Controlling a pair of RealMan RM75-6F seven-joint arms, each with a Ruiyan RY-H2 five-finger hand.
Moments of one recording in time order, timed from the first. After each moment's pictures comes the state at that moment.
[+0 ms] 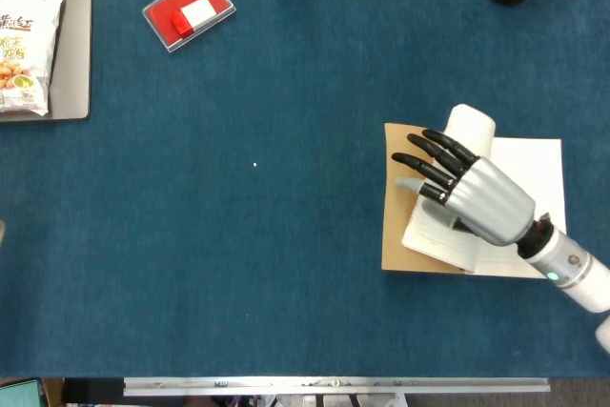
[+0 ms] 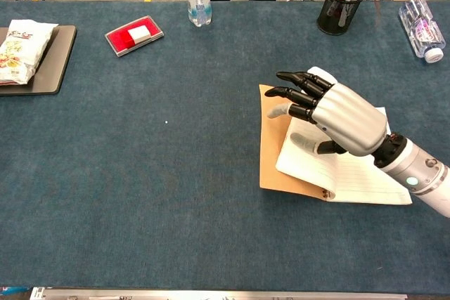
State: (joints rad) left arm -0.04 -1.09 0.00 -1.67 1.47 1.44 -0.05; right arm 0.47 -1.97 -0.14 -0.46 -1.91 1.68 0.31
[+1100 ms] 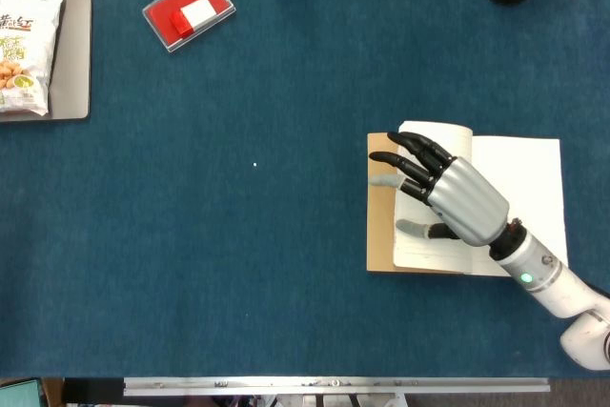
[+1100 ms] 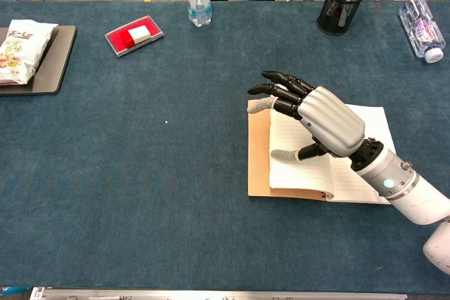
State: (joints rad) left arm -0.03 -1.06 -0.01 -1.69 1.44 1.45 -0.06; right arm 0.47 -2.06 -0.14 -0.45 -1.84 1.68 0.50
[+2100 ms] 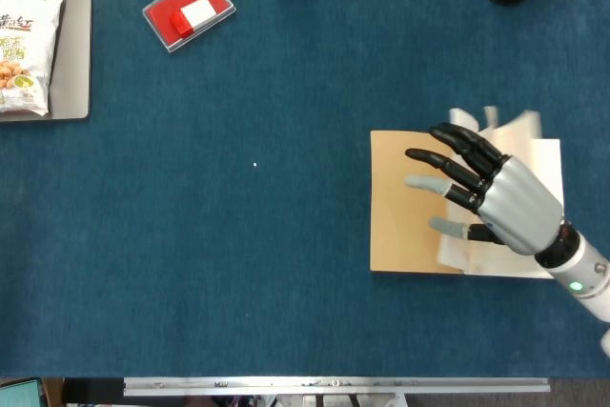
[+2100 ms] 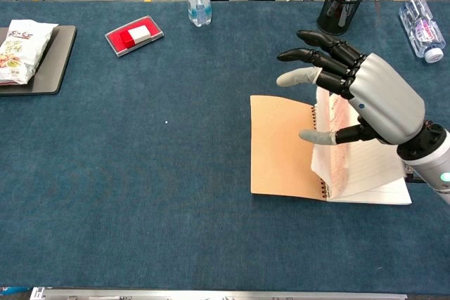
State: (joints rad) left arm -0.03 -1.06 -0.01 -1.69 1.44 1.44 -0.05; right arm 0.49 -1.80 -0.13 -0.81 -1.91 1.84 0.30
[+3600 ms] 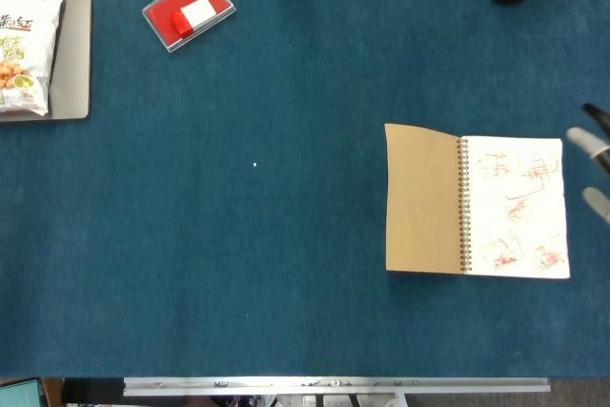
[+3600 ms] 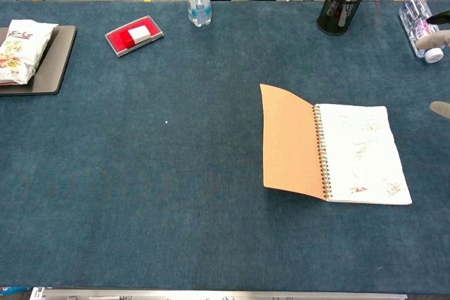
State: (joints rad) left arm -0.03 -1.08 -0.03 -1.68 1.51 1.52 -0.09; right arm 0.23 -1.31 -0.10 -1.40 -1.74 1.71 -0.28
